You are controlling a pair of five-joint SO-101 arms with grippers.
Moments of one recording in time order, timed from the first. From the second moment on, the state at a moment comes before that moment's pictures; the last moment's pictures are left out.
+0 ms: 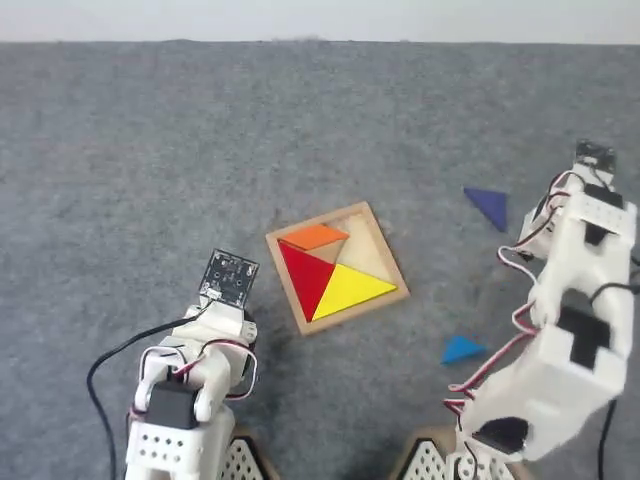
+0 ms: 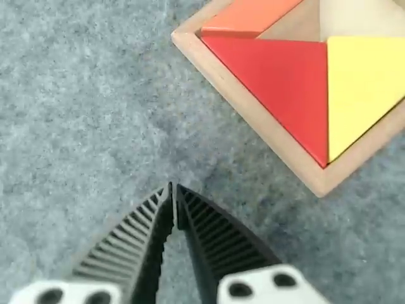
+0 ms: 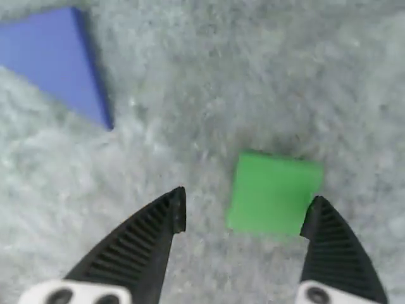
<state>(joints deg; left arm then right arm) 2.8 -102.9 97.2 72.0 -4.8 21.5 15.7 11.4 62.1 3.5</state>
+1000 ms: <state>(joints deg) 2.8 -102.9 97.2 72.0 -4.8 22.9 25.8 1.9 66.5 3.6</state>
